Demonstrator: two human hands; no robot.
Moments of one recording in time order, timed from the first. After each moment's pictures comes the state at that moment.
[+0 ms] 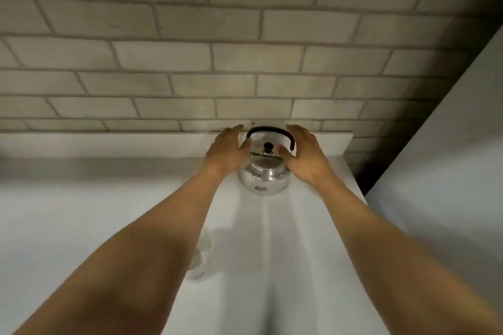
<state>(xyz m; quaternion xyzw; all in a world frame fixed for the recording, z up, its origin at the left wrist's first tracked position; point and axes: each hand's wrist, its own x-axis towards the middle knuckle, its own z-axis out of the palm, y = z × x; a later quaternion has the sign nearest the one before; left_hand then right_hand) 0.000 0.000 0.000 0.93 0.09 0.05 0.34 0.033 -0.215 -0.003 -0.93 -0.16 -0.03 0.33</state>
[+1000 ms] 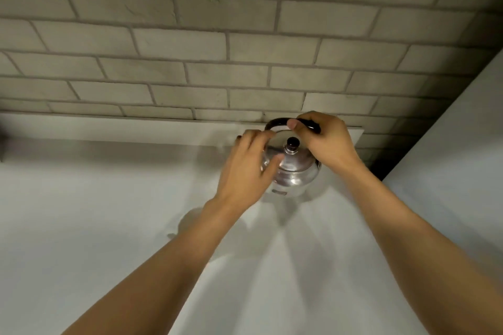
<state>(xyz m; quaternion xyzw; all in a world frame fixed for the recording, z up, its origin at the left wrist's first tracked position) -0.111 -0.047 0.023 0.91 -0.03 0.23 0.33 -0.003 -0.217 0.060 -0.87 -0.18 -0.08 0.44</state>
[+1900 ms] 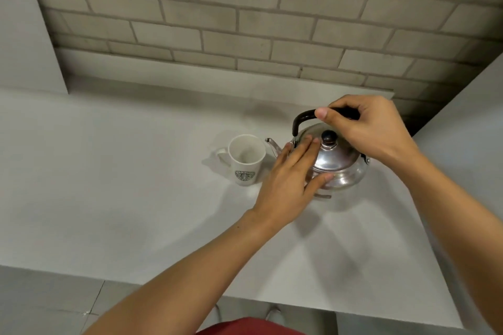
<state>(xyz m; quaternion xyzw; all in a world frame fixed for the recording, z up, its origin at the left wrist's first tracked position) -0.272 -0.087 -0.017 0.92 -0.05 0.16 0.36 -0.167 -0.221 0.093 -0.90 -0.27 -0.06 0.35</state>
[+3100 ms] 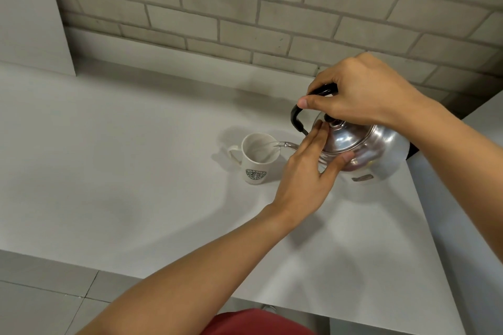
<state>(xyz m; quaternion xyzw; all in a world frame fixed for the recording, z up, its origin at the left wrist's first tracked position) -0.251 -0.088 -0.010 0.80 0.02 0.23 0.55 -0.152 -0.146 0.152 -0.89 -0.44 -0.06 0.08</state>
